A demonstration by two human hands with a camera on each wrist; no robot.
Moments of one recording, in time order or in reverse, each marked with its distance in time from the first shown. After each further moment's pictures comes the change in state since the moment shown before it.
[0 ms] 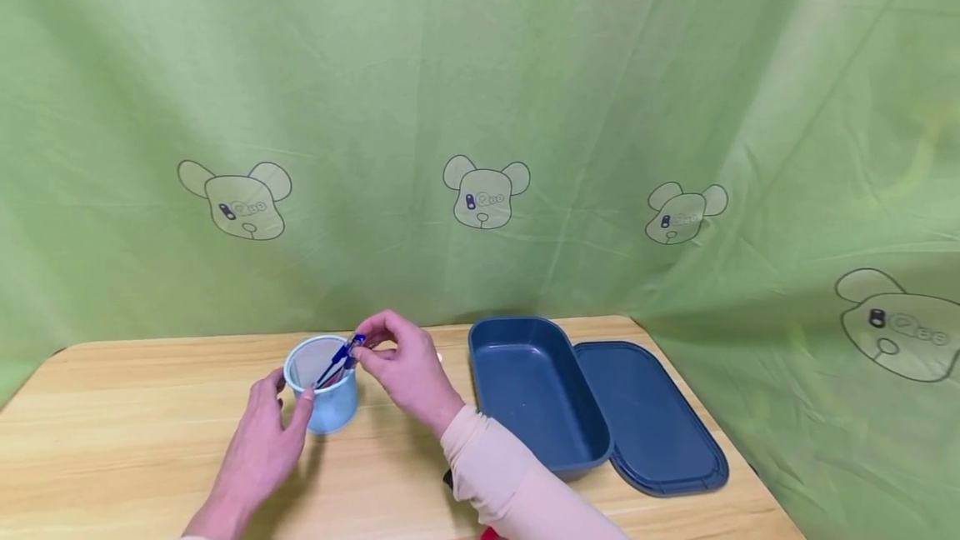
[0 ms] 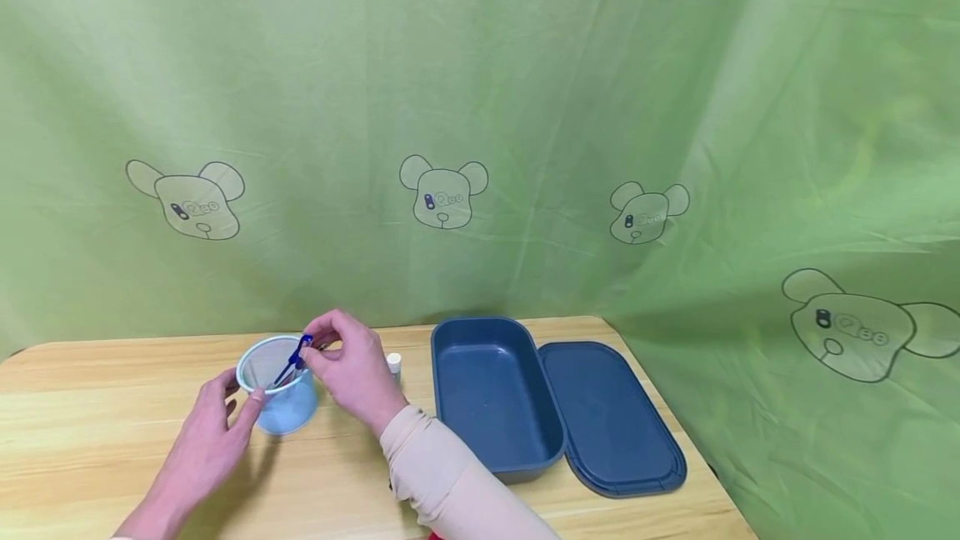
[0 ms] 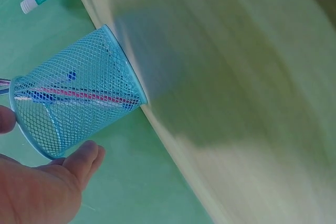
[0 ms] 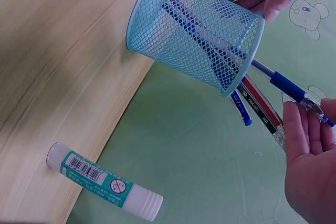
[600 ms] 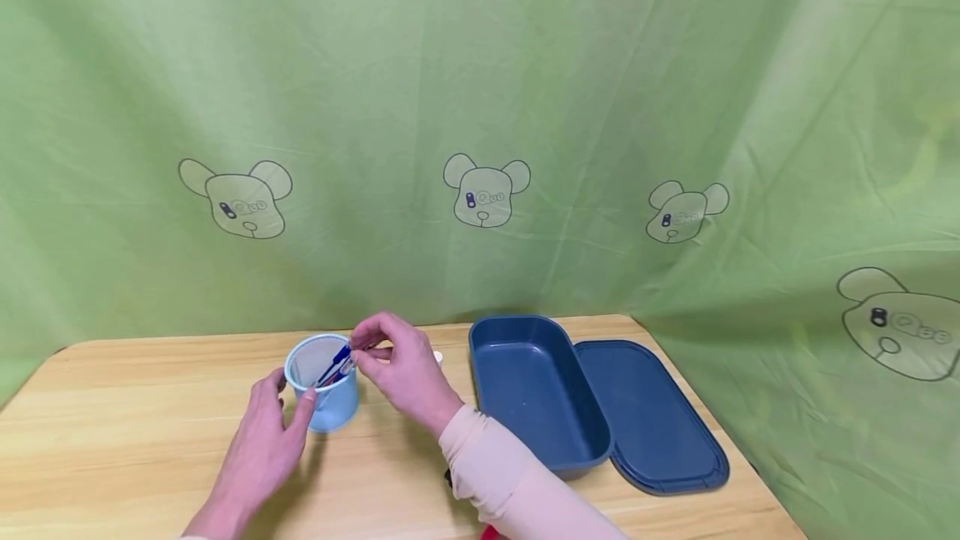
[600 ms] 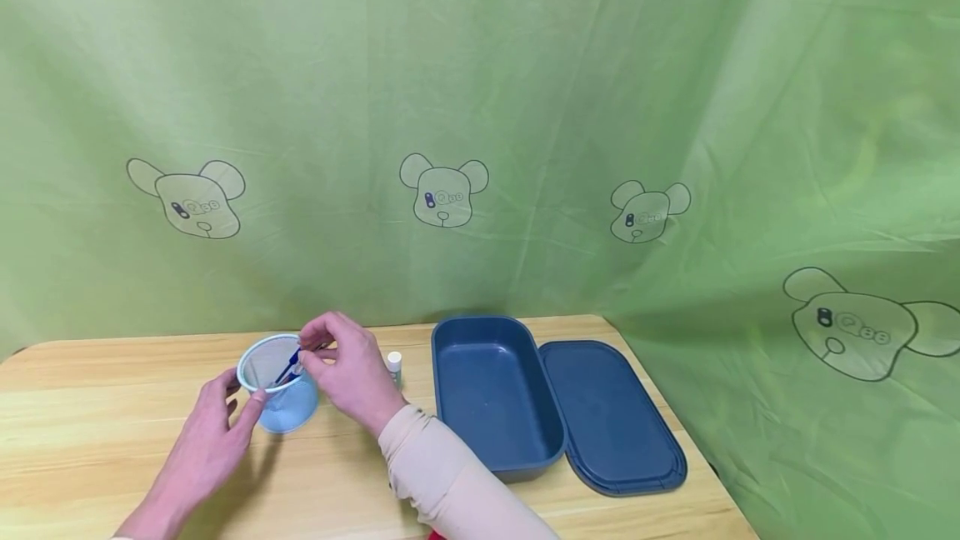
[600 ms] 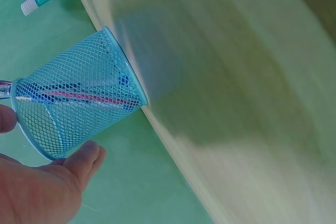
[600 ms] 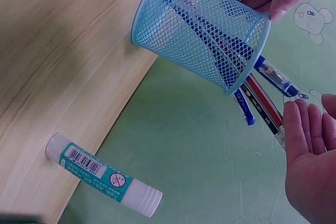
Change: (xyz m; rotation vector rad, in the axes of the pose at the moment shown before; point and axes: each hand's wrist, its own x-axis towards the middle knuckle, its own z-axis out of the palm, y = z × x) left_hand -0.002 -0.001 0.001 0.019 0.004 -0.005; right_hand 0.000 0.004 0.000 -0.099 -0.048 -0.113
